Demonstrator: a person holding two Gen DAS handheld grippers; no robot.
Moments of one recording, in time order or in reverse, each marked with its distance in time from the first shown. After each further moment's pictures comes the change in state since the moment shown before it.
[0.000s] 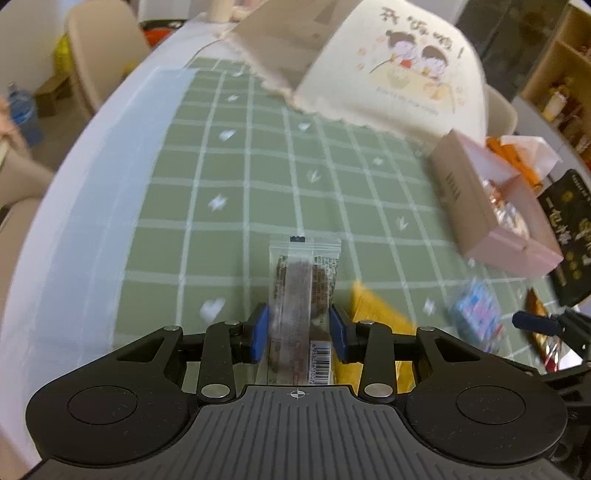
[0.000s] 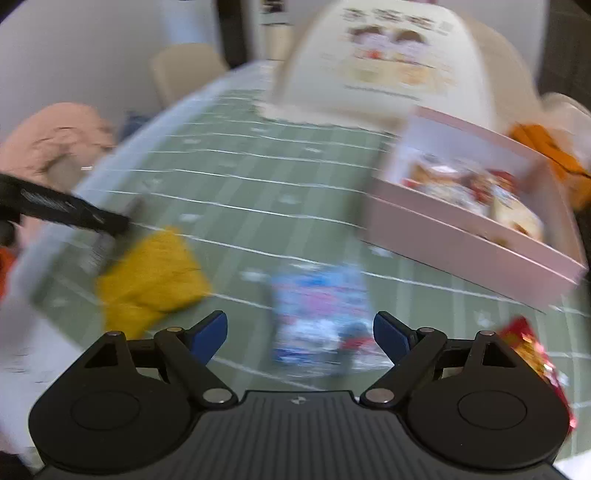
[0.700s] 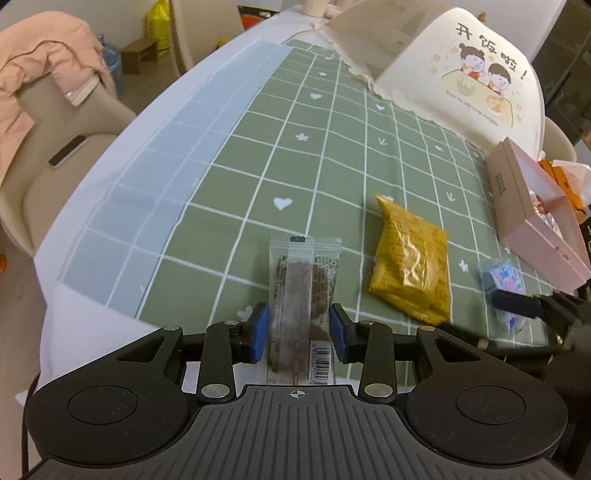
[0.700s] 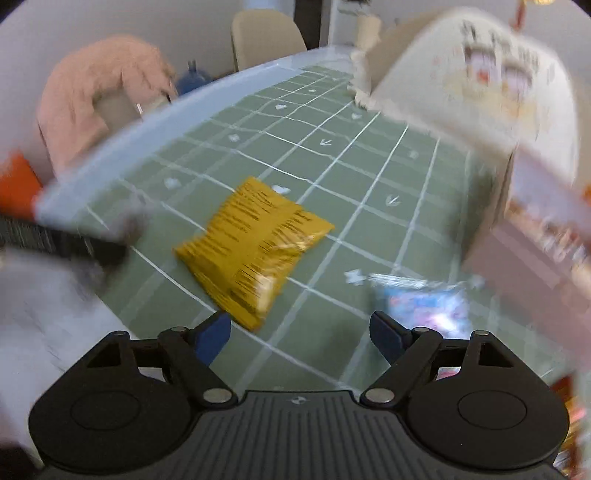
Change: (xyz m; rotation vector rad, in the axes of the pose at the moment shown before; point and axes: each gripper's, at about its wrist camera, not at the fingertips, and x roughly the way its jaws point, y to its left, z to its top) left arm -0.033 -0.002 -0.075 -0.219 -0.020 0.171; right arm 0.036 0.036 0.017 -0.107 0.071 0.072
